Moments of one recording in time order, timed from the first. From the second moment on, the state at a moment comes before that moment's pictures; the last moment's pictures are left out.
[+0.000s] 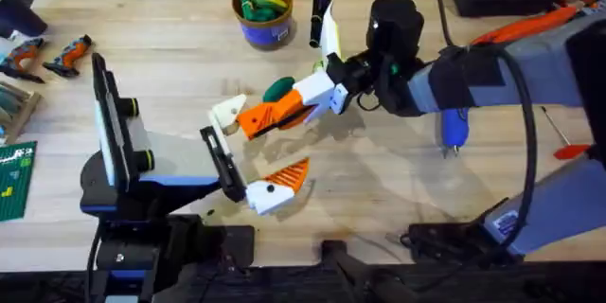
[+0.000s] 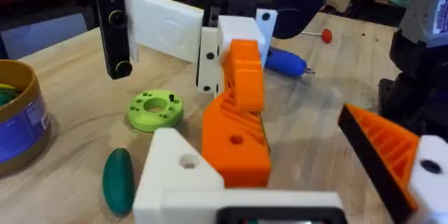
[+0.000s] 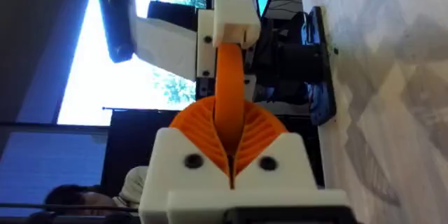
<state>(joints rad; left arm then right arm) 0.00 0.01 0.01 -0.12 1.10 0.03 0.51 1.84 0.76 0.91 -1.55 1.31</state>
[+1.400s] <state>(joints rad) 0.00 0.01 0.01 -0.12 1.09 0.02 0.57 1.94 0.90 0.91 -1.51 1.34</state>
